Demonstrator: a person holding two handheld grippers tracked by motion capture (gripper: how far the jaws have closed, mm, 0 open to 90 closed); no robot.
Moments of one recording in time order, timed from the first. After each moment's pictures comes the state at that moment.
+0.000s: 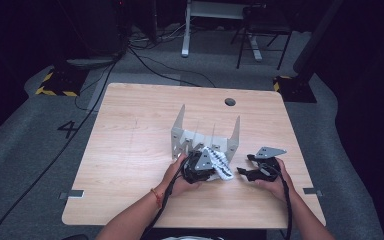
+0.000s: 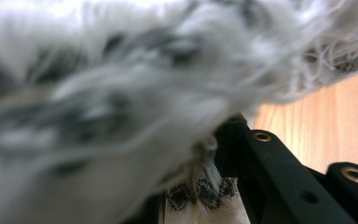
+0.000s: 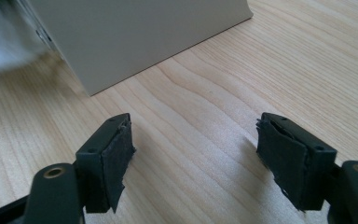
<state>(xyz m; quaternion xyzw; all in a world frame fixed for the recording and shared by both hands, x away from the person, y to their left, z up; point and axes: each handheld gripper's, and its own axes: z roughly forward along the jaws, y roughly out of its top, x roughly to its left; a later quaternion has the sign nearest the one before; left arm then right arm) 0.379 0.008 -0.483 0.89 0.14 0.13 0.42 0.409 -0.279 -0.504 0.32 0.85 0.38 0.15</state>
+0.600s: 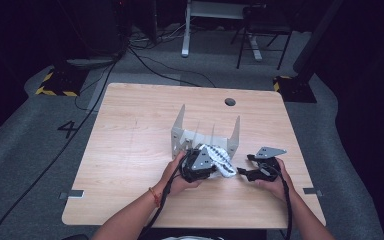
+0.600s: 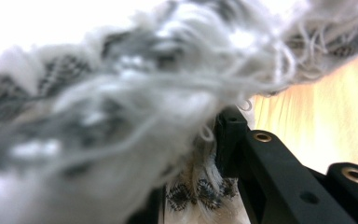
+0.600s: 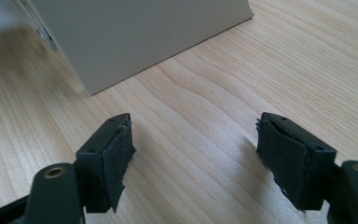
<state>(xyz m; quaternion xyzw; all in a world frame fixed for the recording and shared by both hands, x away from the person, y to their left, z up) 0.370 0.015 -0.438 0.86 0.12 0.16 0.48 0.409 -0.279 -0.504 0.32 0.86 0.38 0.15</state>
